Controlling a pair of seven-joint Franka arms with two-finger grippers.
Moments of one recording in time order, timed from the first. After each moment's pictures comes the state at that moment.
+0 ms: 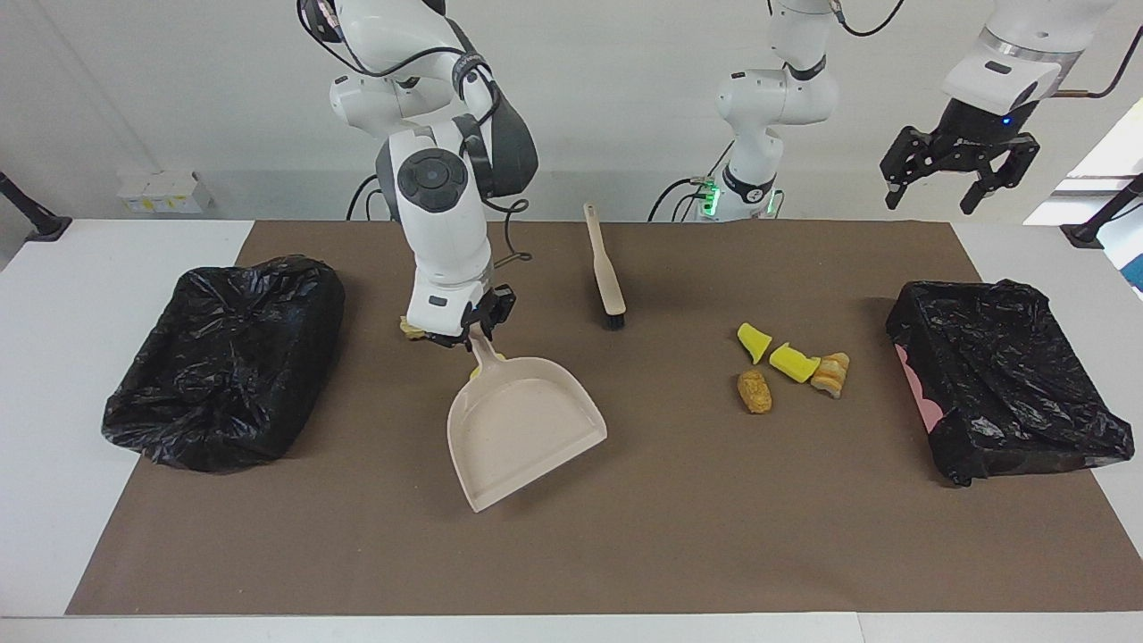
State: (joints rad) left arm -0.09 -0.05 0.02 -1.47 0.02 1.49 0.12; right arm 0.38 0.34 -0.05 -1.50 0.04 1.71 -0.26
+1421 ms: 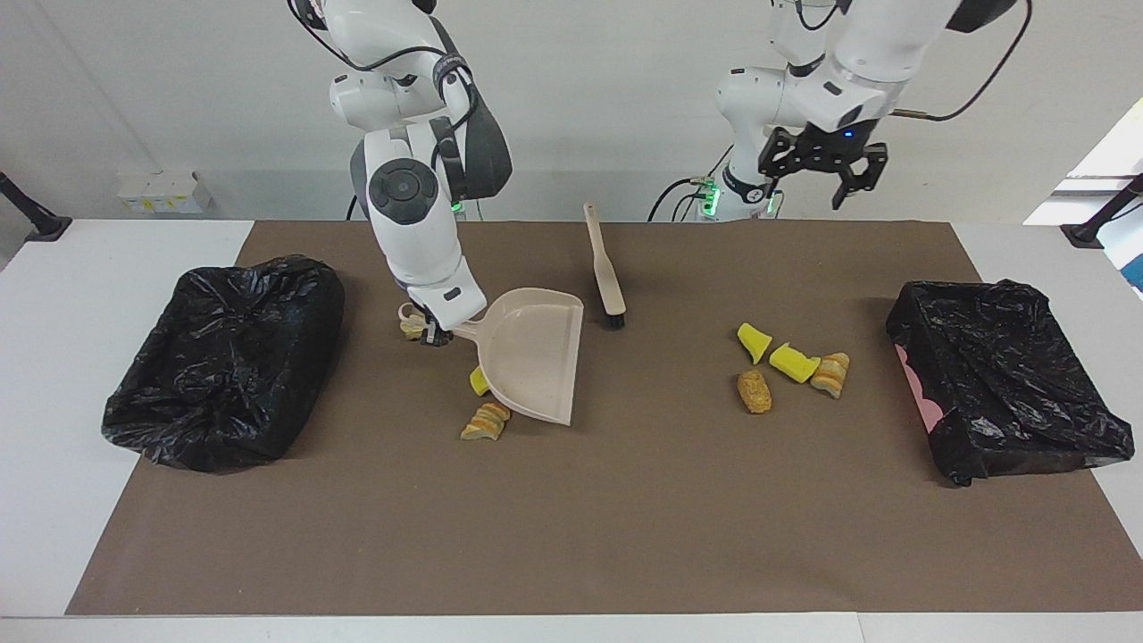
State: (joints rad) left arm -0.33 -0.20 -0.05 -1.79 -0.05 1.54 -0.12; right arm 0.33 0.28 -0.05 -1.61 0.00 1.70 -1.17
